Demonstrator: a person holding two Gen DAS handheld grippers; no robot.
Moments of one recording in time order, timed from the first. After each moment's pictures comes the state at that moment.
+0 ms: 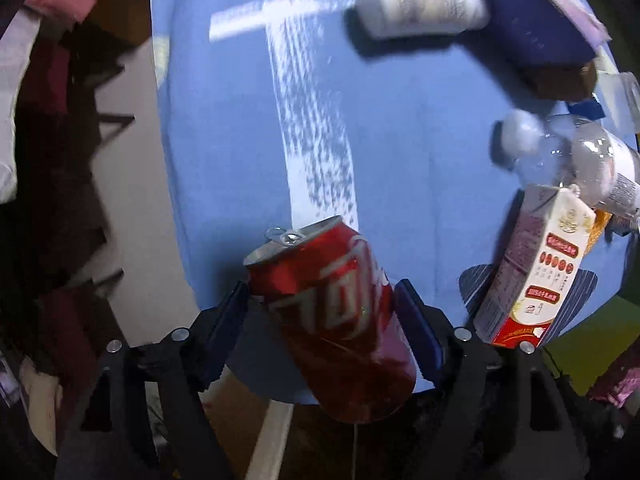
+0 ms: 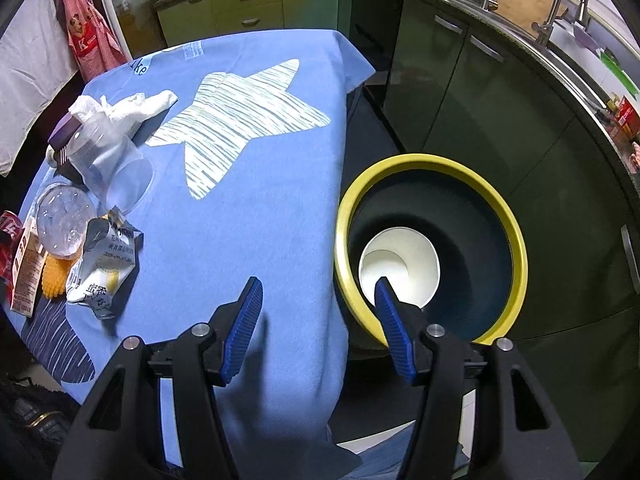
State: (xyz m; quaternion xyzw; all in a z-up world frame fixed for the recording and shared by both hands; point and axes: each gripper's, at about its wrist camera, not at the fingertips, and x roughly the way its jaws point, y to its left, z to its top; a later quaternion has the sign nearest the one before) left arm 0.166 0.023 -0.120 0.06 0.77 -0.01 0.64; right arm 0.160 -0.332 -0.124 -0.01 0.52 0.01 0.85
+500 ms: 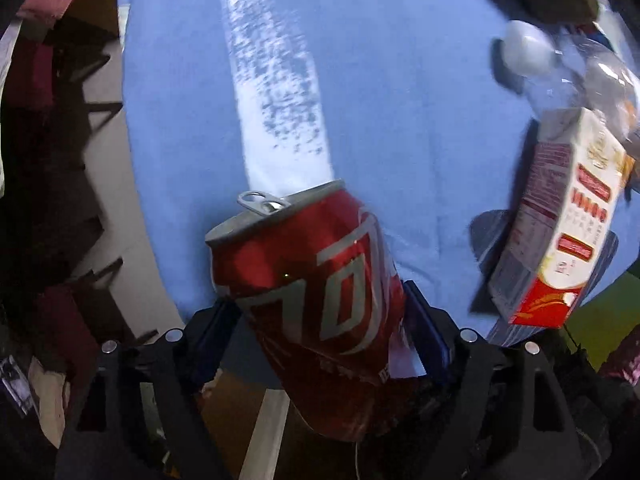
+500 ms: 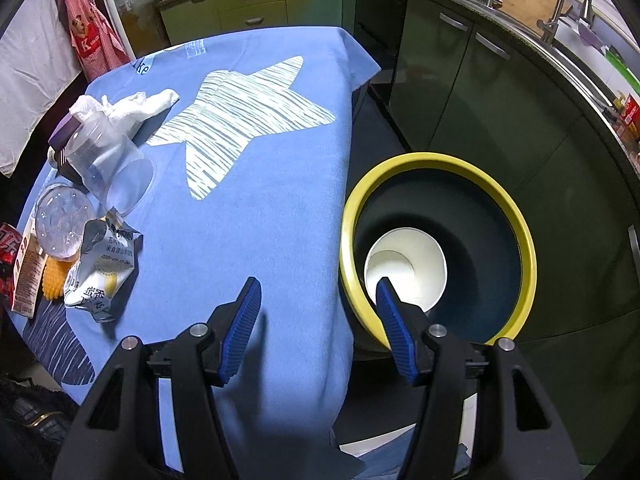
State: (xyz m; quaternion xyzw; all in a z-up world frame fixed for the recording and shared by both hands) left arm 0.139 0.003 -0.147 0.09 0.78 -0.03 0.61; right arm 0.166 -0.333 -0.129 0.00 0.52 0.02 0.85
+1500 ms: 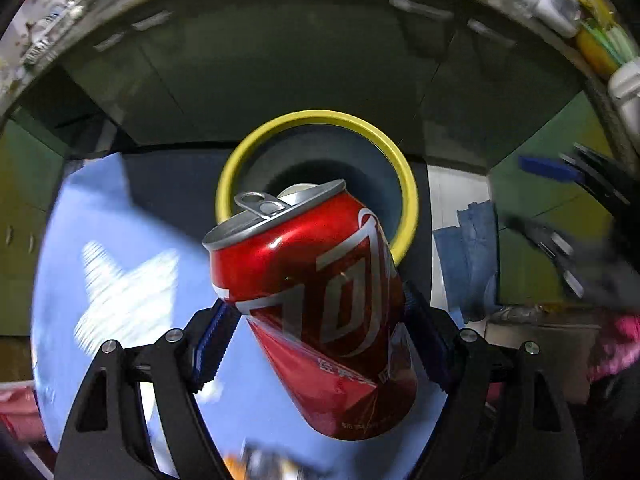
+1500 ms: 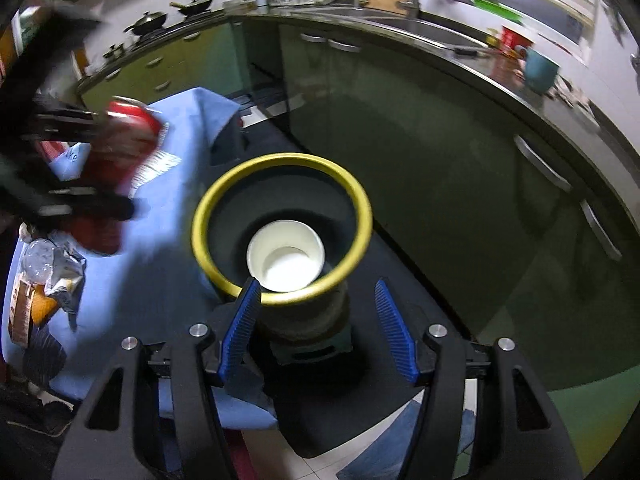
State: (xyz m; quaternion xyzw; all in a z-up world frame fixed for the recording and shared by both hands) left arm 0.192 -0.526 -0.045 0.34 0.52 -0.43 0.65; right arm 0.042 -0.467 -0.082 0.09 0.46 -0.13 0.88
